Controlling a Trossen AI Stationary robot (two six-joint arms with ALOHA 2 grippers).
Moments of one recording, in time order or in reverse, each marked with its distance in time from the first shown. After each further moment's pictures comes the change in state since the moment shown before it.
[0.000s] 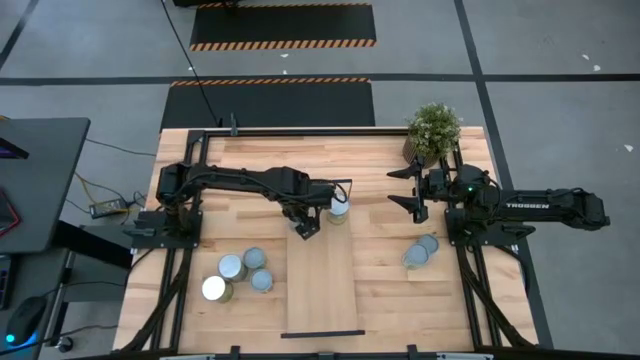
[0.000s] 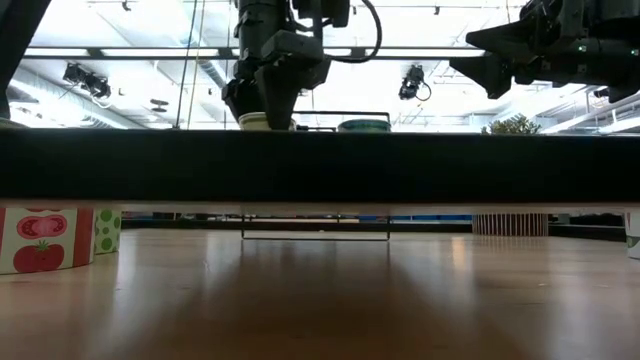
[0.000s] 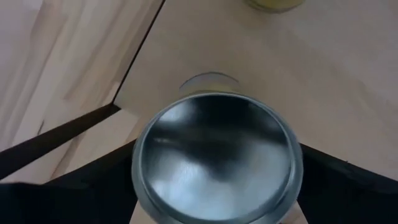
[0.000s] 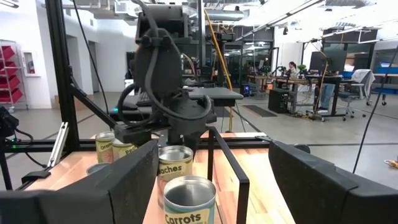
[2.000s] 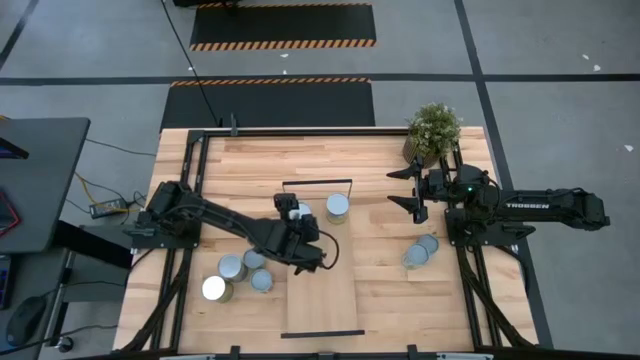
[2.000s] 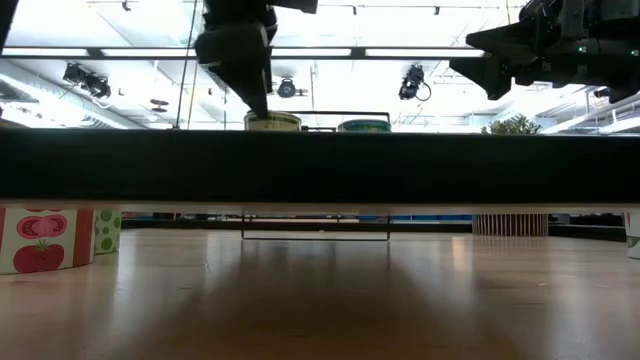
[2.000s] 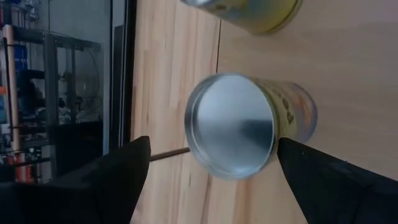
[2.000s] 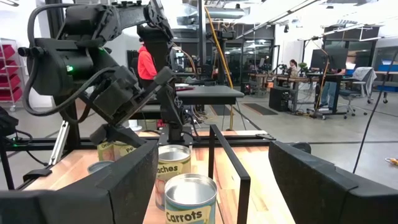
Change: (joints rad) left arm -0.331 -0.002 -0.001 -0.089 -0.695 0.205; right arm 0.000 0.000 0.000 -0.008 -0.002 0.002
